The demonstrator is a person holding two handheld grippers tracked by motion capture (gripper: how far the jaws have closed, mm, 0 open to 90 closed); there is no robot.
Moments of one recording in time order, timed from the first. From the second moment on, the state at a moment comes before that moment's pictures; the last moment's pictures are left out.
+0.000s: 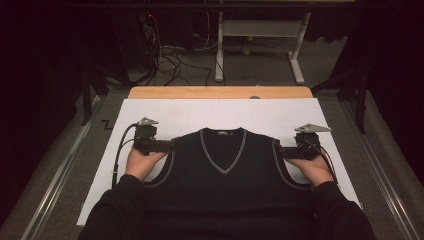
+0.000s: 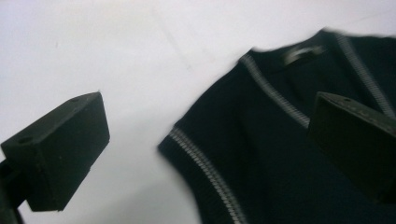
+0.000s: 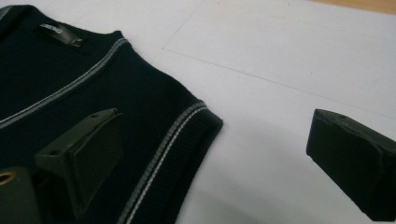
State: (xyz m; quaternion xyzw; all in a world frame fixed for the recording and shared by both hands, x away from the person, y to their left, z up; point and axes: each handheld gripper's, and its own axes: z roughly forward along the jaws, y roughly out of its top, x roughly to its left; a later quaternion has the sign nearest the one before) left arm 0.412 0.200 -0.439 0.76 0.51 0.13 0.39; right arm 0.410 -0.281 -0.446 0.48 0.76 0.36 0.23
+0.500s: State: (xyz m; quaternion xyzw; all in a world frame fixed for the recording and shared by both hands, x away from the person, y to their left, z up) left arm 0.429 0.186 -0.466 0.77 0.56 0.09 0.30; right arm 0.434 -0.257 -0.467 0.50 0.79 0.30 0.20
